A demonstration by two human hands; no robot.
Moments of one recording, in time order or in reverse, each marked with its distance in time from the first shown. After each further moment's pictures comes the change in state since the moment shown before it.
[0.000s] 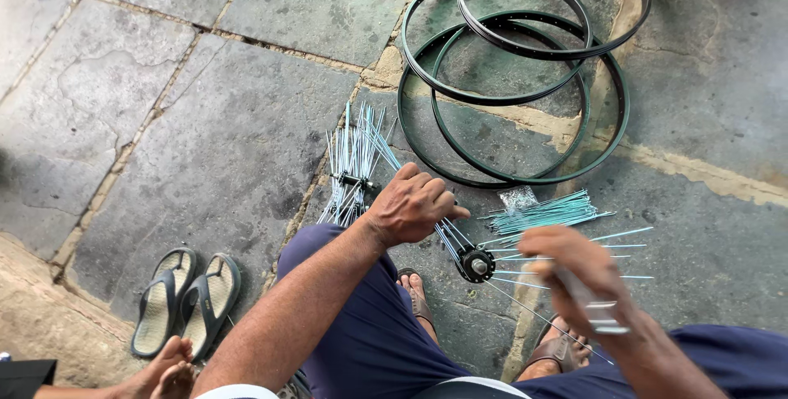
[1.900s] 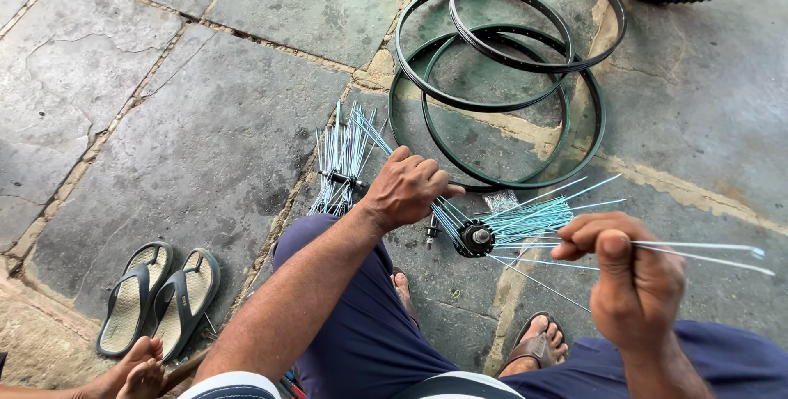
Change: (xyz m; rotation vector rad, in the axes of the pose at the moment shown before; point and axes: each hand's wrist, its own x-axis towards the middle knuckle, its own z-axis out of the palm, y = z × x) left_hand 0.006 -0.009 0.004 0.023 0.062 -0.089; right_hand 0.001 -0.047 -0.026 0.177 0.367 0.248
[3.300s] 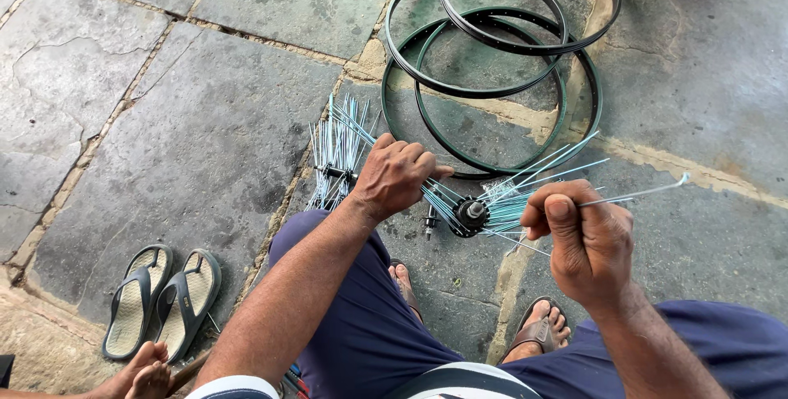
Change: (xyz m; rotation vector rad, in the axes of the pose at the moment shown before) left_hand 0.000 -0.006 0.000 0.068 -0.006 -0.067; right_hand 0.022 0.001 0.025 -0.095 -0.143 -0.041
